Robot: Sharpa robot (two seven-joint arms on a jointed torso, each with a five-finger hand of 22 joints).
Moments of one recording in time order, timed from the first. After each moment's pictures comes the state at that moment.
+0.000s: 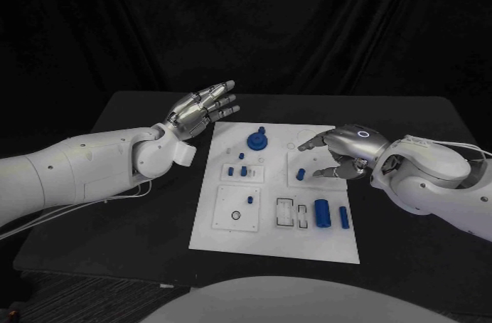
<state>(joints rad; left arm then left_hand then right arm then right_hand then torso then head) 1.19 -0.80 -0.21 1.24 0.07 0.27 0.67 1.33 0.26 -0.21 0.13 0.44 0.33 0.12 0.07 0.04 0.03 0.11 0.20 0.03 0.05 0.22 0.09 0.02 0.15 0.09 0.30 0.04 0.17 1.26 -0.91 -0.21 1.67 -1.69 -0.29 -0.03 1.51 -0.20 0.17 0.29 0.05 0.70 0.07 0.06 0.06 0.67 0.15 0.34 0.07 1.30 0.04 1.12 0.85 0.17 1.23 0.14 0.50 1.31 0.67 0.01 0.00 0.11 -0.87</state>
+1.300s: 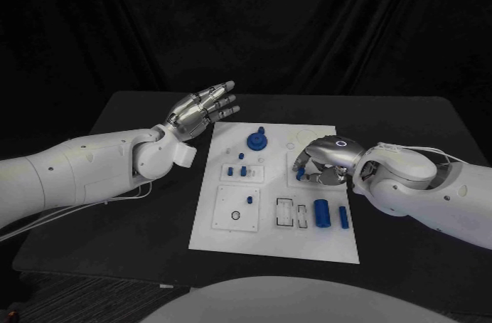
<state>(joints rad) 1.19 -0.80 -0.21 1.24 0.07 0.27 0.67 1.35 0.27 -0.20 0.11 0.49 0.33 0.12 0.07 0.04 0.03 0.12 0.20 0.03 0.05 0.22 0.09 0.02 0.15 0.10 0.29 0.04 0.16 1.22 -0.81 -0.21 1.59 -1.67 -0.26 0.01 1.58 -0.11 0.28 0.19 0.14 1.01 0.16 0.13 0.09 1.04 0.10 0.23 0.06 1.32 0.02 1.10 0.82 0.17 1.27 0.12 0.52 1.31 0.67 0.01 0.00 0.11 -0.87</state>
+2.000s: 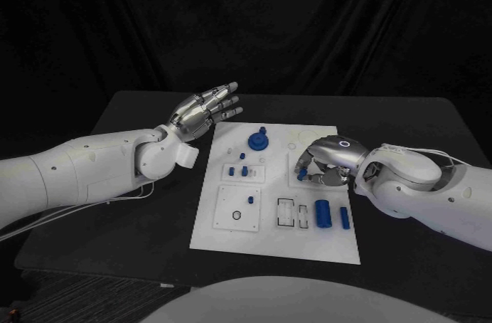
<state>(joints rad) 1.19 -0.80 -0.21 1.25 0.07 0.27 0.67 1.36 0.28 -0.17 0.10 0.50 0.33 0.12 0.08 0.04 0.03 0.12 0.20 0.03 0.05 0.22 0.09 0.02 0.15 0.10 0.29 0.04 0.15 1.22 -0.82 -0.21 1.59 -1.66 -0.29 0.03 1.58 -0.12 0.34 0.15 0.12 1.11 0.13 0.14 0.11 1.17 0.07 0.19 0.06 1.35 -0.01 1.10 0.82 0.17 1.30 0.09 0.59 1.31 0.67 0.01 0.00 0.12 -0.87</state>
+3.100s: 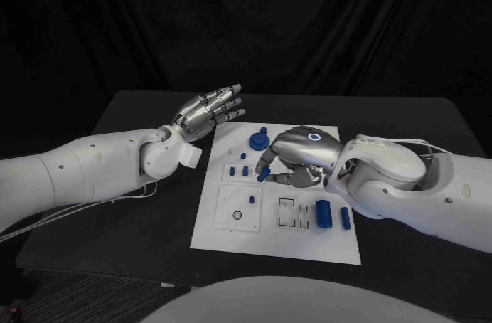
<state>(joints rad) 1.18 -0.77 -0.21 1.22 0.07 0.27 0.65 1.36 0.28 -0.15 0.10 0.50 0.33 0.12 0.08 0.04 0.03 0.12 0.20 0.03 0.05 0.22 0.10 0.02 0.15 0.10 0.29 0.04 0.15 1.29 -0.72 -0.21 1.78 -1.65 -0.30 0.02 1.58 -0.12 0.36 0.13 0.14 1.11 0.13 0.13 0.11 1.19 0.07 0.15 0.06 1.41 -0.01 1.17 0.94 0.15 1.34 0.09 0.70 1.31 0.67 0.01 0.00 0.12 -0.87</state>
